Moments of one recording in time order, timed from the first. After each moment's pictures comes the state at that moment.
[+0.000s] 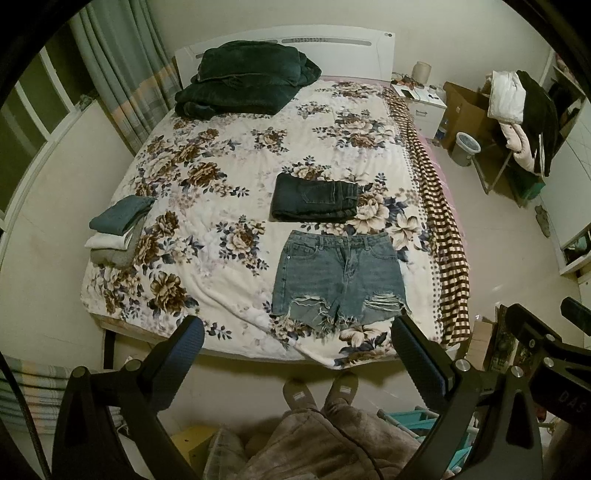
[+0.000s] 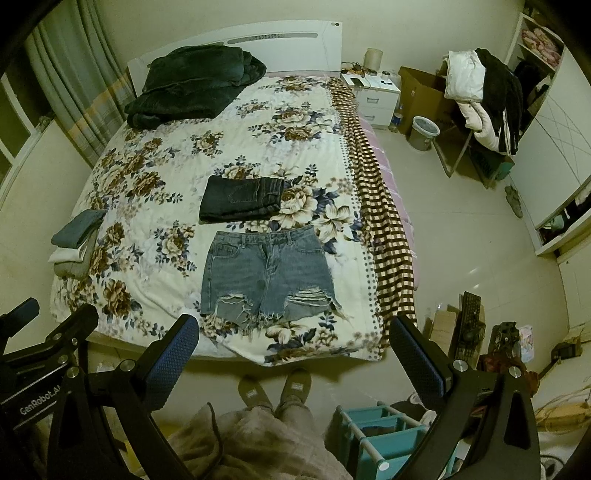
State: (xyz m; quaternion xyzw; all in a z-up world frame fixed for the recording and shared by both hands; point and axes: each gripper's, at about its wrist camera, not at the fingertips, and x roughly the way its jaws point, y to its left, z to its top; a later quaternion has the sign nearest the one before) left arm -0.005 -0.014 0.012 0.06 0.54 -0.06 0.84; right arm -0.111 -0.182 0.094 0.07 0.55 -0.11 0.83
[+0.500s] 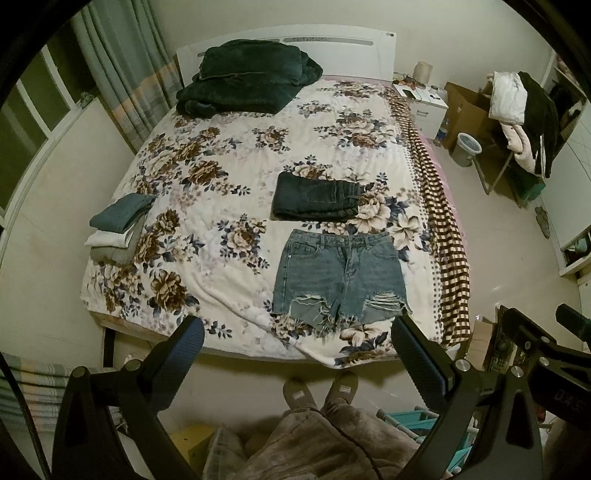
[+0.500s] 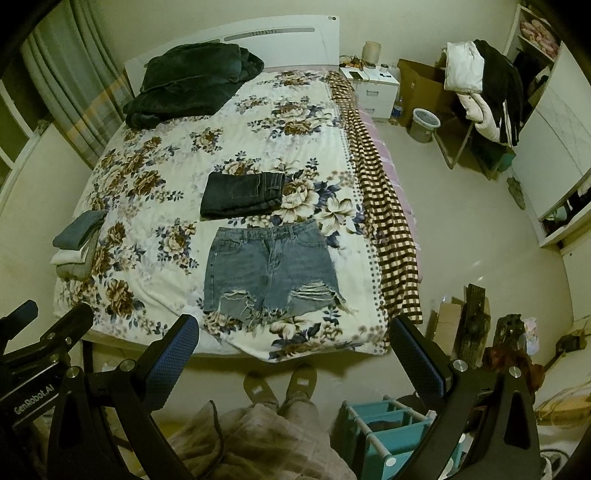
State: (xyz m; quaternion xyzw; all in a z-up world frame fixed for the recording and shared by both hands) left arm -0.006 -0.012 0.013 0.06 0.54 -0.06 0.84; right arm -0.115 -0.175 0.092 0.08 0.55 -0.11 0.82
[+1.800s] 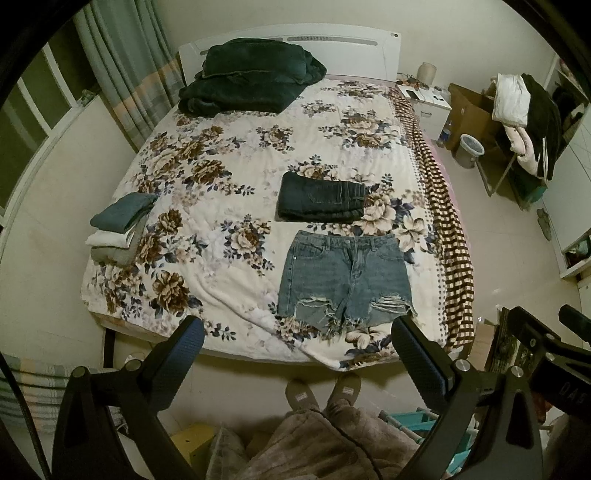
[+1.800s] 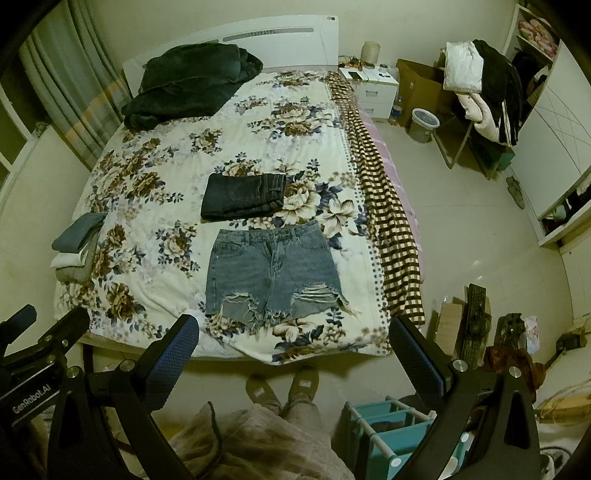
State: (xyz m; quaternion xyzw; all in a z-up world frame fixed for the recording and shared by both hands) left arm -0.004 -0.001 0.014 0.06 0.54 -0.06 0.84; right arm -0.117 -0.160 0.075 0.08 0.56 -0.11 0.82
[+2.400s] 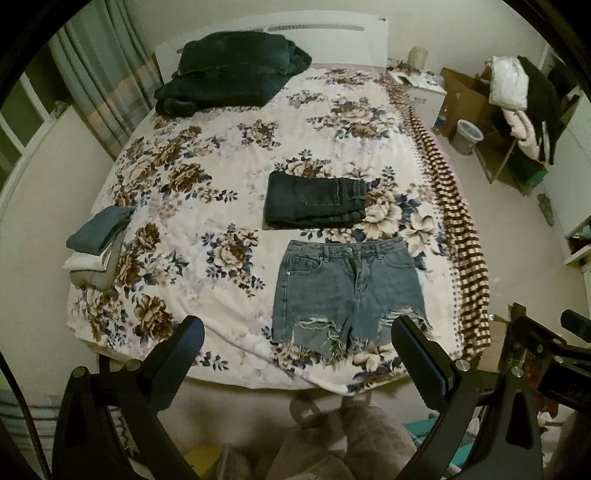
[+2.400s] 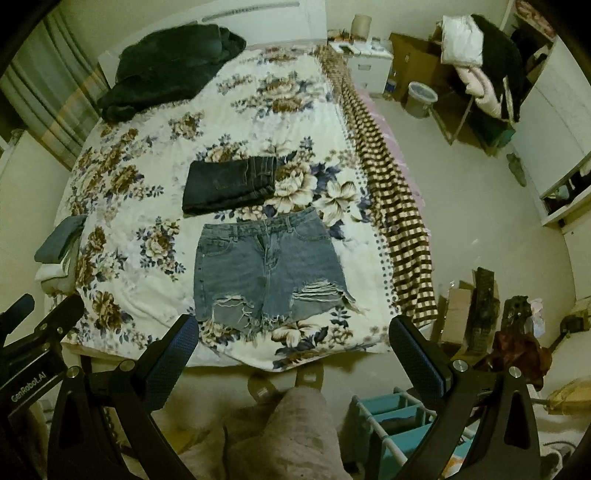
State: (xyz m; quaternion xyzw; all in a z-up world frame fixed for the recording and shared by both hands) left arm 0.095 -0.024 -0.086 0.09 0.55 -0.08 0.83; right arm -0.006 -0.198 -0.029 0.11 0.60 -0.12 0.78
